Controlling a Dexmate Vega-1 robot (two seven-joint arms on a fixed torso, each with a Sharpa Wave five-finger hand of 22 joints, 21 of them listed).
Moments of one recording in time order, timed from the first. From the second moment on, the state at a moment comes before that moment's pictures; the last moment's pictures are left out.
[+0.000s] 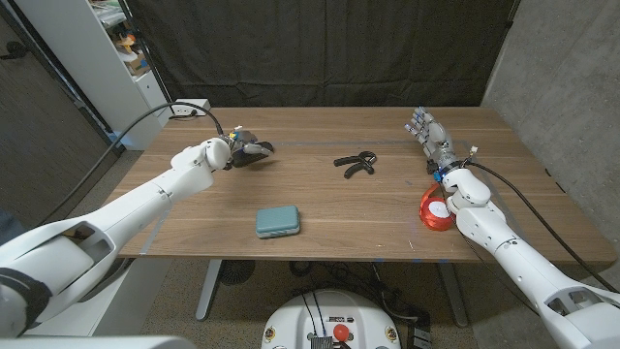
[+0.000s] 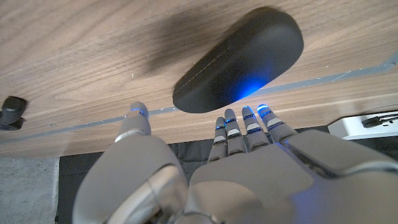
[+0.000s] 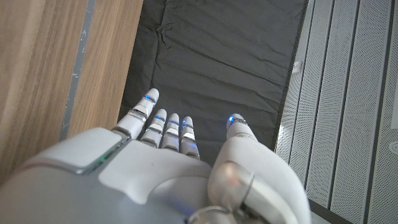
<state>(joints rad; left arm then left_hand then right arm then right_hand) 0.49 0.74 0.74 -1.43 0.41 0.41 -0.17 0.52 -0.14 0.29 -0.14 0.29 0.14 0.11 0.21 0.19 0.15 0.04 0.28 0.26 0.13 0.08 0.21 0.18 0.07 0.10 0.20 0.18 -0.83 -0.49 -0.31 -1.26 0.67 0.38 0.06 0.39 0.11 0.28 -0.08 0.19 0.17 0.02 0.19 0.19 0.14 0.03 0.20 0.19 0.11 -0.01 0.23 0.23 0.32 -0.02 0.20 0.17</state>
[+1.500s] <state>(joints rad) 0.51 0.69 0.76 -1.39 0.43 0.43 -0.03 0.99 0.01 0.38 -0.18 0.21 0.30 0.06 0.24 0.20 0.32 -0.03 0.34 0.32 0.38 -0.02 0.30 0.23 0.48 0.10 0.35 0.20 -0.79 -0.48 -0.31 -1.20 0.68 0.38 0.11 0.38 0.11 0.28 -0.08 0.19 0.17 0.02 0.19 0.19 0.14 0.03 0.20 0.19 0.12 -0.01 0.23 0.23 0.32 -0.02 0.20 0.17</state>
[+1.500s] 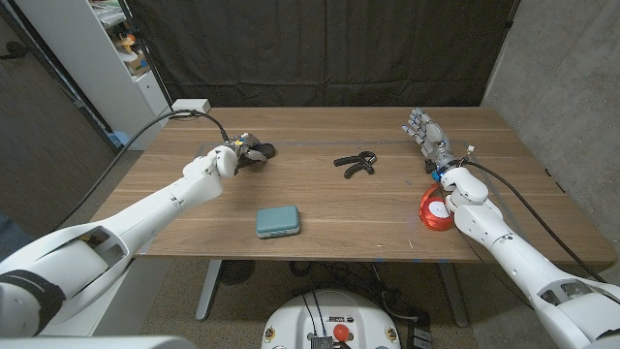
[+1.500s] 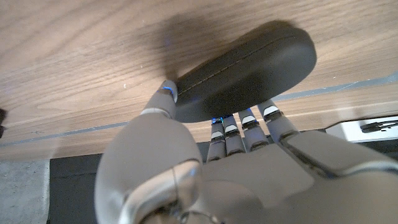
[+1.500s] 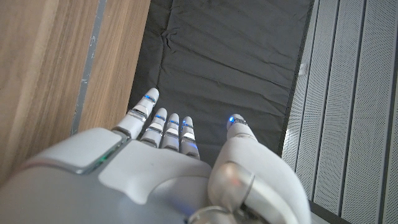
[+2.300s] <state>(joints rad) 0.53 0.71 0.75 -1.45 0.44 0.47 -0.02 1.06 0.04 0.38 -0.17 0.18 0.33 0.06 0.26 0.21 0.36 -0.04 0.36 0.35 0.43 -0.04 0.34 0.27 0.56 0.06 0.39 0.21 -0.80 -0.48 -0.31 -1.22 0.67 0.38 0.10 0.38 0.11 0.28 -0.08 0.19 0.17 0.02 0.19 0.19 0.14 0.03 0.20 0.19 0.12 -0.01 0.23 0.23 0.32 -0.02 0.20 0.17</state>
